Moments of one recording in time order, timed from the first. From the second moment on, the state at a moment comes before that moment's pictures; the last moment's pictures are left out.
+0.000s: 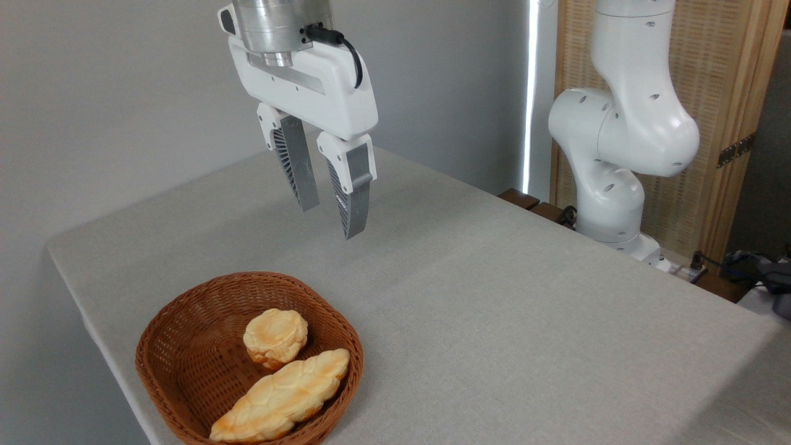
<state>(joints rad) -0.02 -0.02 -0.01 -1.61 -0.04 1.58 0.73</state>
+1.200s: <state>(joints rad) -0.02 -0.01 -0.02 -1.61 -0.04 1.63 0.73</state>
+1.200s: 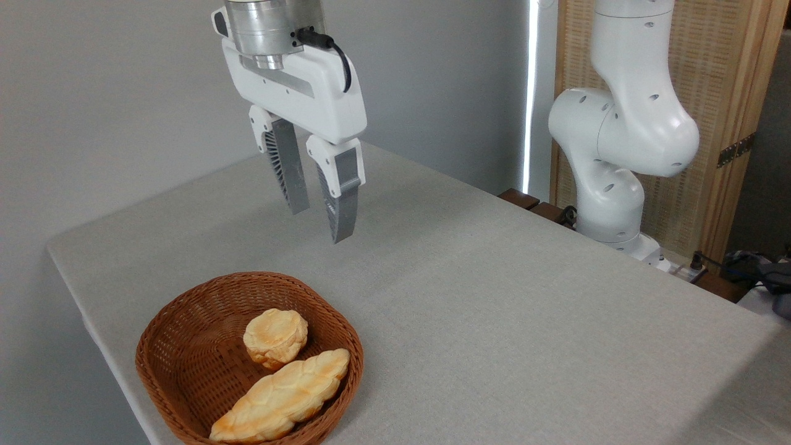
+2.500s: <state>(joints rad) -0.04 0.14 -0.10 -1.87 -0.08 2.15 0.73</state>
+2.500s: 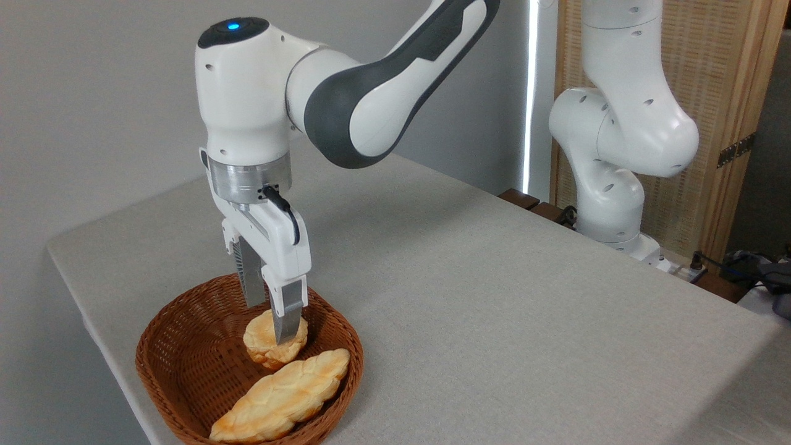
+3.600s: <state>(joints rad) -0.04 0.18 -0.12 -1.88 -0.08 2.20 0.78</state>
